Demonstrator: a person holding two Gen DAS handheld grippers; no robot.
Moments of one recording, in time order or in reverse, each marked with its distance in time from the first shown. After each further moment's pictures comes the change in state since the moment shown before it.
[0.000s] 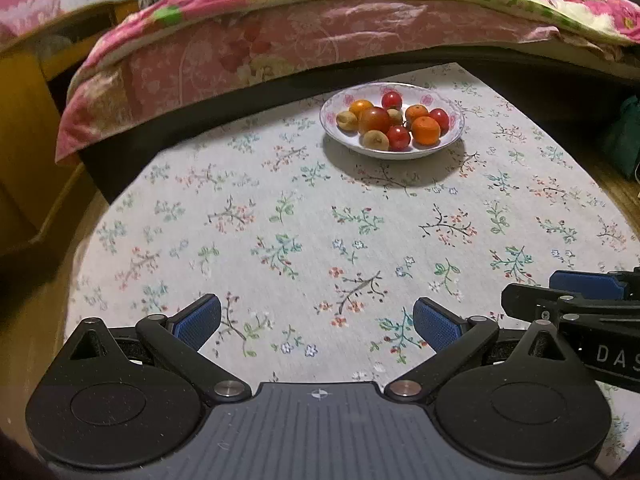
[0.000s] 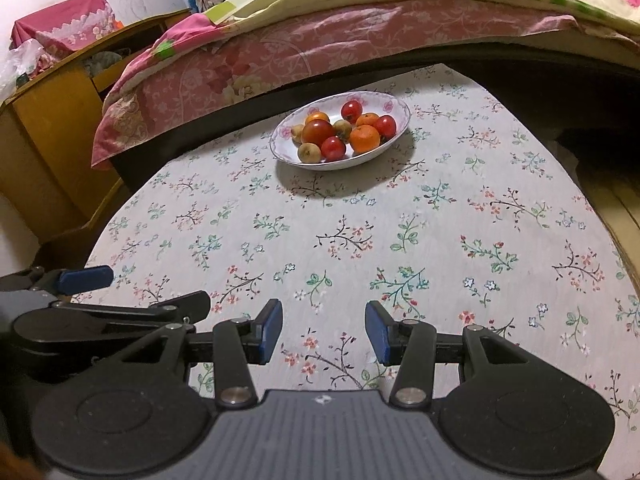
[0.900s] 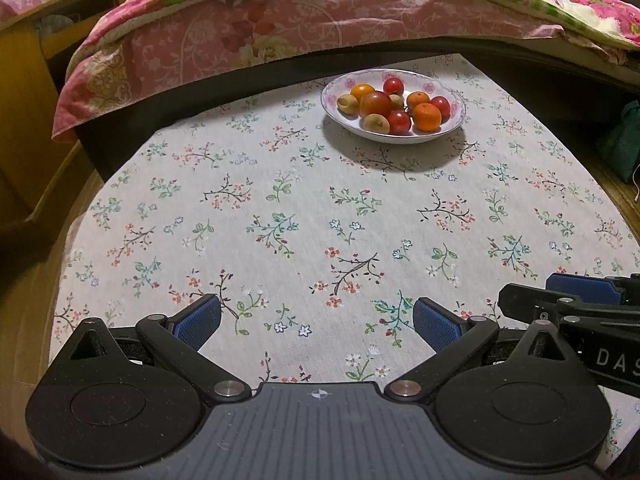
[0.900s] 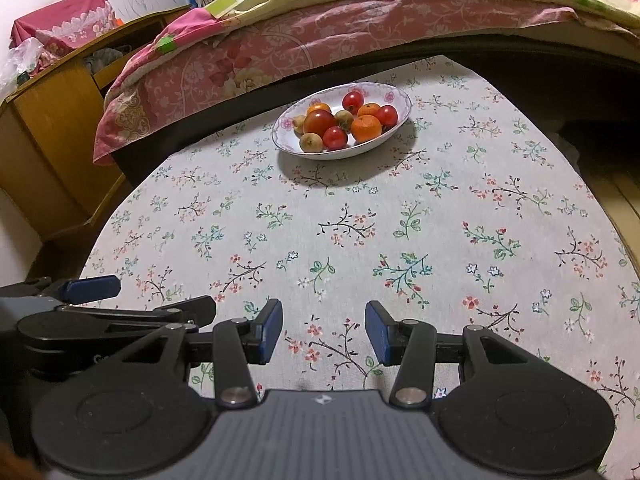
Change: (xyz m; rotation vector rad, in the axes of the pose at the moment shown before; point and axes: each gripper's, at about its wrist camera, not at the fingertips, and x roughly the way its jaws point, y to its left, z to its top) left arm 0.002 0.001 -0.006 -0.025 0.033 -0.014; right arm 0.000 0.000 -0.004 0.007 0.016 0.007
